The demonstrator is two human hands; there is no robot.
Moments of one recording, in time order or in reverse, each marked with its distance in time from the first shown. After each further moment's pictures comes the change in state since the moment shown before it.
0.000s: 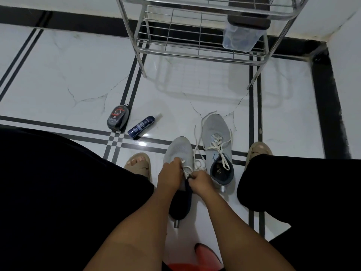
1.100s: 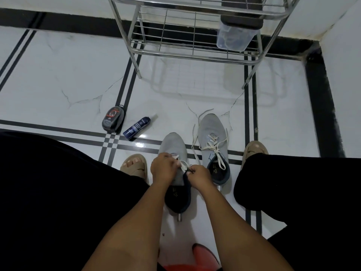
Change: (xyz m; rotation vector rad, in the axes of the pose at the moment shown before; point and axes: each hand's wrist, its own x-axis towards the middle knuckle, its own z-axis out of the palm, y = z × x) left_hand 0.028 -0.006 -0.003 -0.349 0.085 -0.207; right_hand 0.013 -0.001 -0.014 0.054 0.032 -0.037
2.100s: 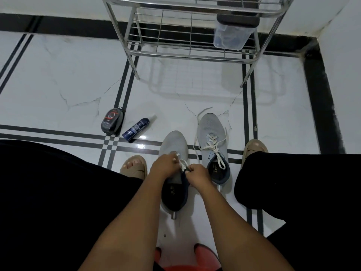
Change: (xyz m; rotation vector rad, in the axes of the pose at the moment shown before) left_hand 0.005 0.019 -0.019 0.261 -0.299 0.104; right_hand -0.002 -0.011 0.000 0.031 -0.012 0.024
